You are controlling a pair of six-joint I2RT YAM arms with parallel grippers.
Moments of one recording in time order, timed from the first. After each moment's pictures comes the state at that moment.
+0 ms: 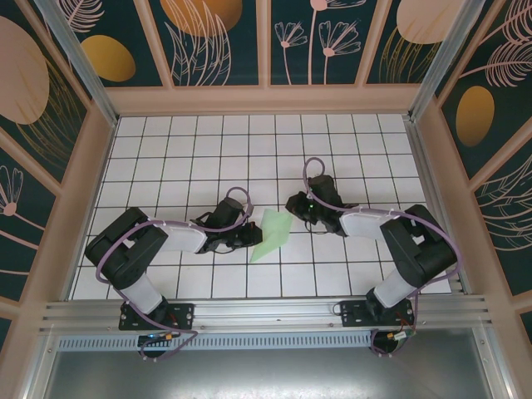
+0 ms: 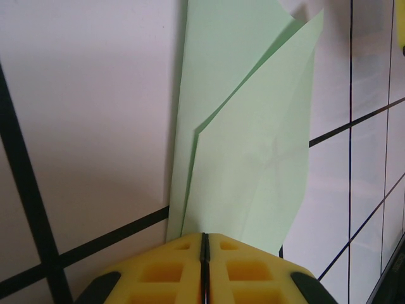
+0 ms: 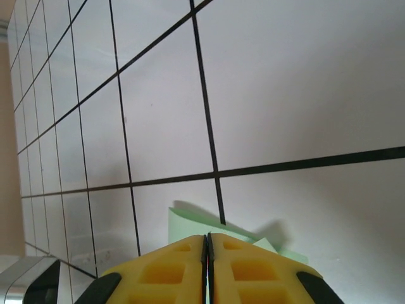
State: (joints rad) left arm -0.73 1.67 0.59 0.23 0.38 -0.84; right arm 0.57 1.59 0.65 0.22 -0.25 0.96
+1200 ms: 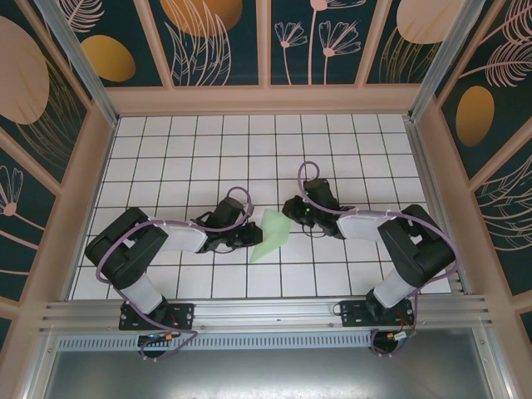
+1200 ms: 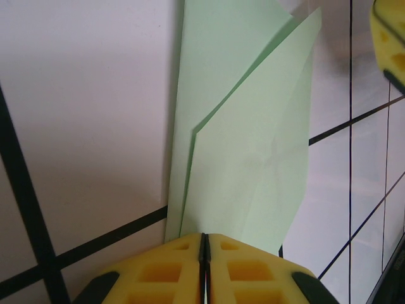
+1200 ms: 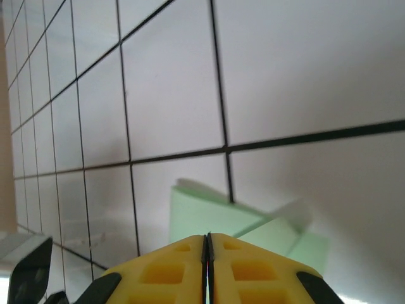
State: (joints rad) left arm -0.73 1.67 0.59 0.22 0.39 -0.83; right arm 0.62 1.59 0.64 0.23 -0.24 0.94
